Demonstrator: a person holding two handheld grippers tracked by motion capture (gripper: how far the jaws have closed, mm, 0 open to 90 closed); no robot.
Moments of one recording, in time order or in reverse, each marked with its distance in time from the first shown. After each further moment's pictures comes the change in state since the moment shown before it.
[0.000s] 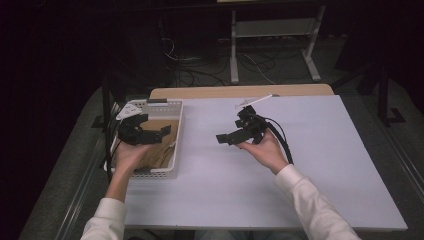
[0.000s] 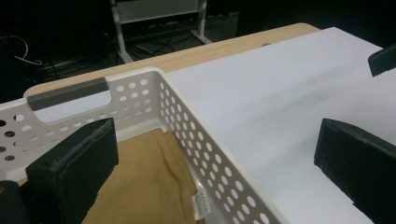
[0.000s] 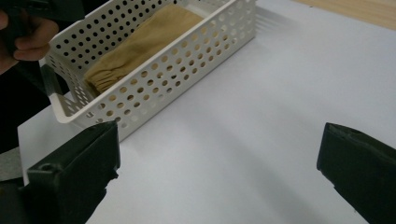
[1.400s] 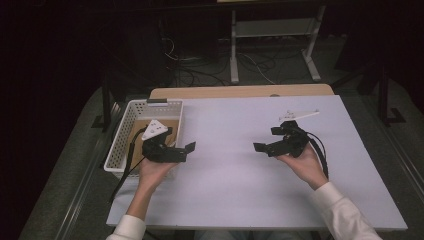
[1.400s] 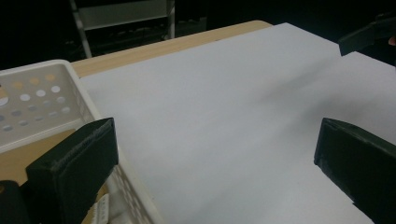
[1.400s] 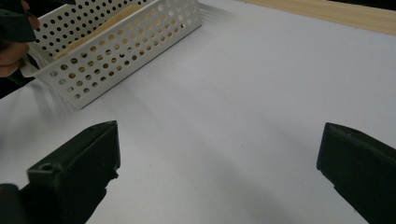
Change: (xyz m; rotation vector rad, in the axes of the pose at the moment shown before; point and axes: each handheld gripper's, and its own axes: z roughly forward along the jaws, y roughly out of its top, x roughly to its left) left arm -0.069 -0.025 0.017 -0.035 -0.098 0.030; right arm -0.047 -0.072 -0.066 -0.102 -0.074 0.009
